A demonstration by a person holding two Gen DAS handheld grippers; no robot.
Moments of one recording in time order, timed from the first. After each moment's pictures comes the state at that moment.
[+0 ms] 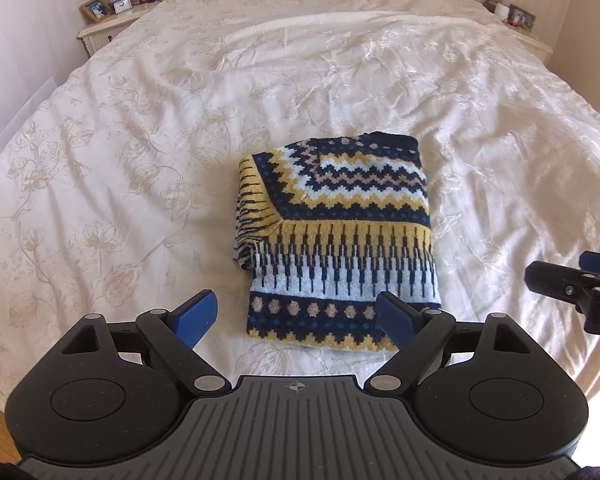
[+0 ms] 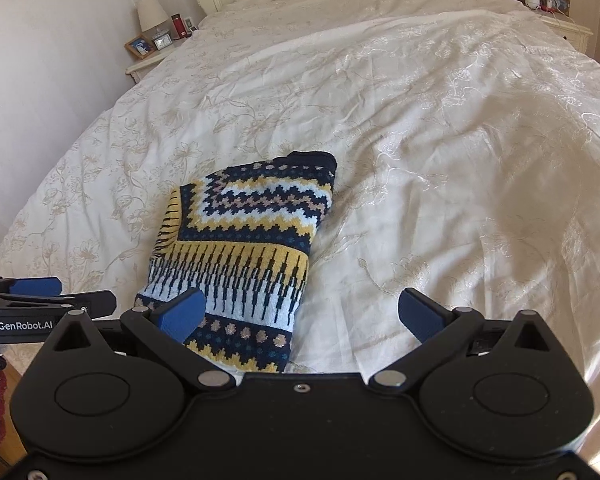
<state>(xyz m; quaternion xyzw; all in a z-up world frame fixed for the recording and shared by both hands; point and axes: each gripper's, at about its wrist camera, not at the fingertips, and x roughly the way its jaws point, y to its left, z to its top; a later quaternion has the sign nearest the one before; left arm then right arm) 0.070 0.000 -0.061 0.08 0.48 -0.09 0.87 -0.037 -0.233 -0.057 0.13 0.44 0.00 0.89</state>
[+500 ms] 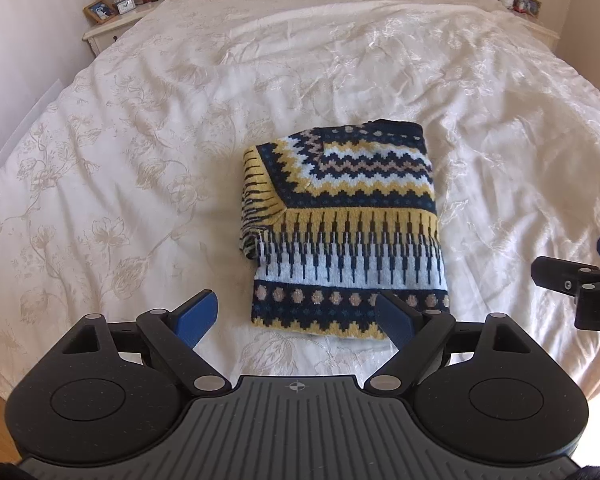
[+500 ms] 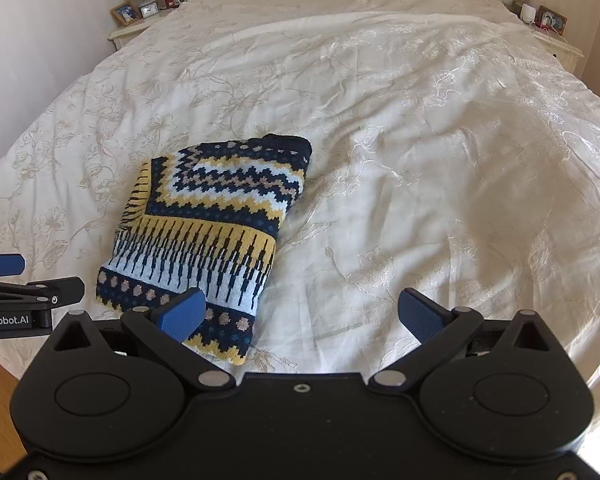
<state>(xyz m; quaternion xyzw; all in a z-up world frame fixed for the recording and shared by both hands) 0.065 -0.005 -0.064 0.09 0.49 -0.08 0.86 -0.033 -0.227 -0.057 0.07 0.48 -0.02 0.88</state>
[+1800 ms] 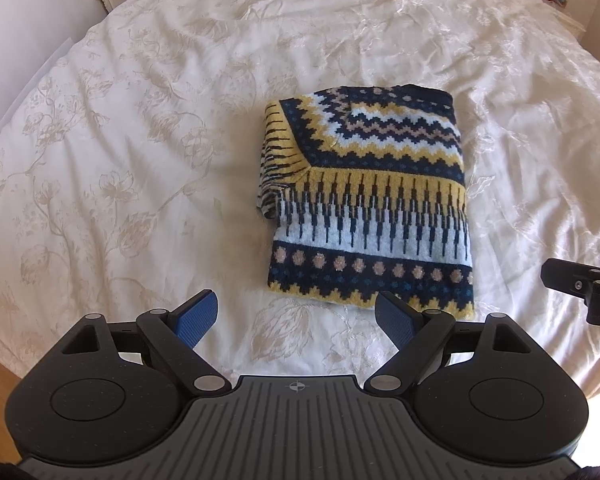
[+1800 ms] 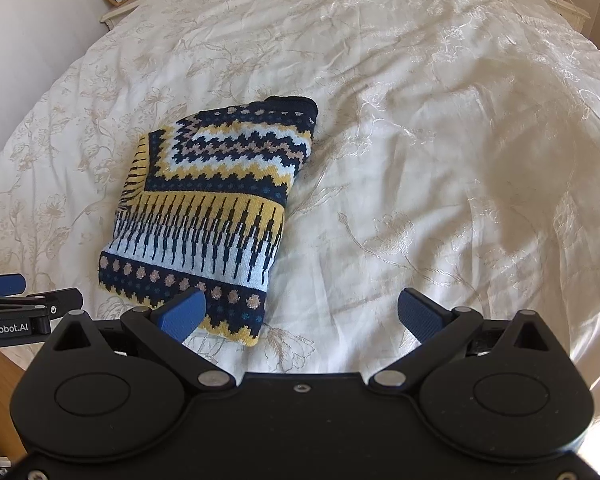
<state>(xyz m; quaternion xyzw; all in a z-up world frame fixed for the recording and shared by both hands) 0.074 0.012 -0.082 0.08 0.54 -0.05 0.84 -0.022 -0.226 -0.077 0.10 0.52 -0.02 0.85</state>
